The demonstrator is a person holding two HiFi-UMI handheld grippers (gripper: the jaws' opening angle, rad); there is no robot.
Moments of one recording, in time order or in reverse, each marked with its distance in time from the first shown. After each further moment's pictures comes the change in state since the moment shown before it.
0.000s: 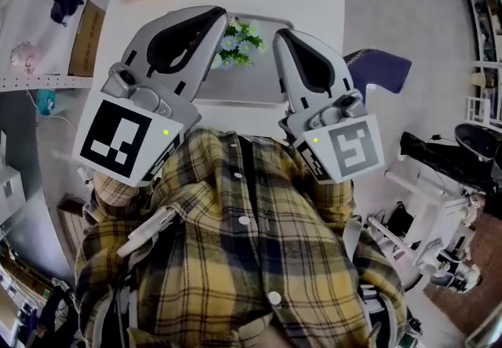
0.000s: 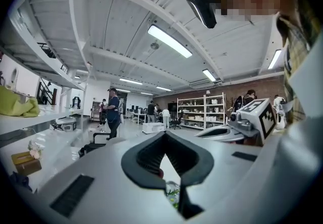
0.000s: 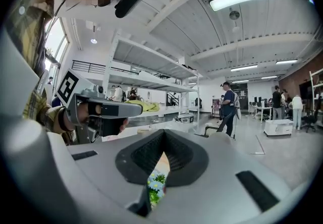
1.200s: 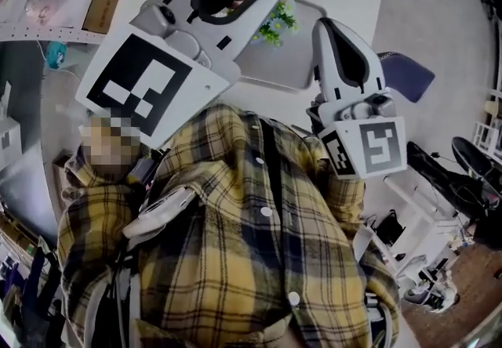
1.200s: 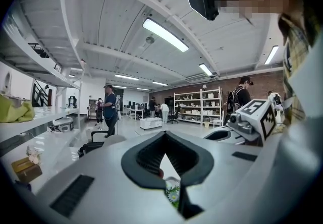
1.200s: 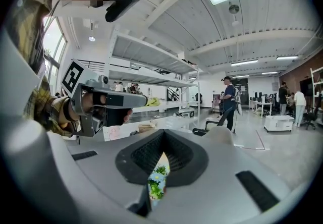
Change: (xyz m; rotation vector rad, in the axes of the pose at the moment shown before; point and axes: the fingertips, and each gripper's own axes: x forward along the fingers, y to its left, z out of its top) left arm 0.019 0.002 -0.004 0.045 0.078 -0.037; right arm 0.005 -0.005 -0.023 0.034 0.070 0.023
